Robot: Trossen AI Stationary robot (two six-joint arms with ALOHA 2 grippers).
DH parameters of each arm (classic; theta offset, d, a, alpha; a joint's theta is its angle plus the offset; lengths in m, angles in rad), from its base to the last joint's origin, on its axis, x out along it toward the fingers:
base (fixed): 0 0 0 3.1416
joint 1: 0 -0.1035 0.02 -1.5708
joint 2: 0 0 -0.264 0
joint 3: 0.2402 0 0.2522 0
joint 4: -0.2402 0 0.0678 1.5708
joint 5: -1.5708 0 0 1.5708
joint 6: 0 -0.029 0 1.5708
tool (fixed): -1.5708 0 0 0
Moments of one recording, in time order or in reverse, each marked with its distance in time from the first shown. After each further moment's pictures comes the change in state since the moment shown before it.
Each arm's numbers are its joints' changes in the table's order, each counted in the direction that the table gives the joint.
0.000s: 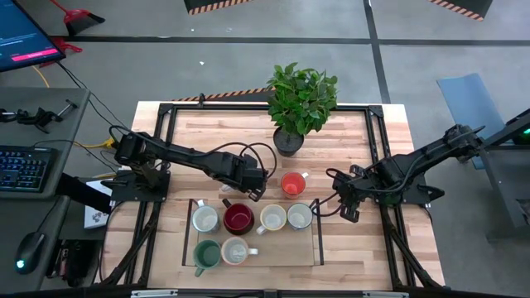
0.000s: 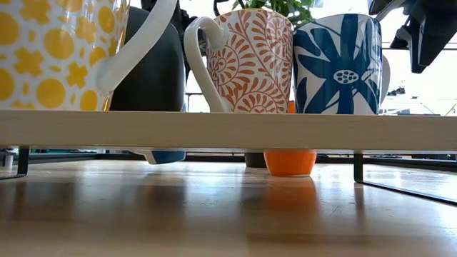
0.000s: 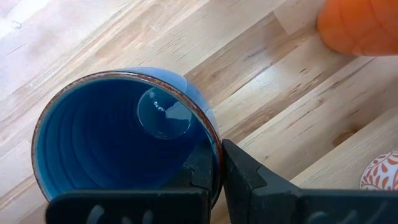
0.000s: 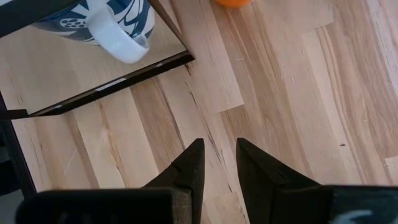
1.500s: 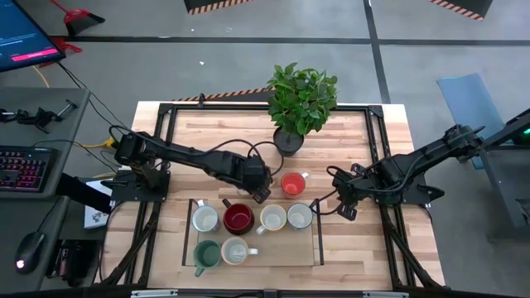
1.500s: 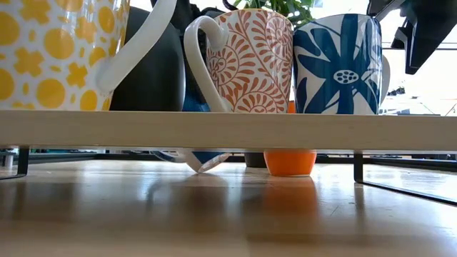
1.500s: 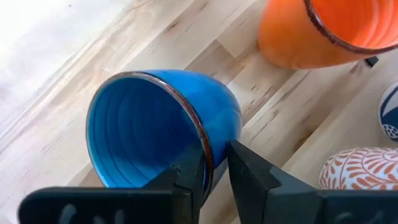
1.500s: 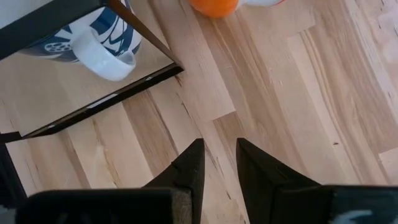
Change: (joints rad) left arm -0.013 0.000 0.001 0.148 0.018 -0.167; right arm 0.002 0.000 0.000 0.000 0.047 -0.064
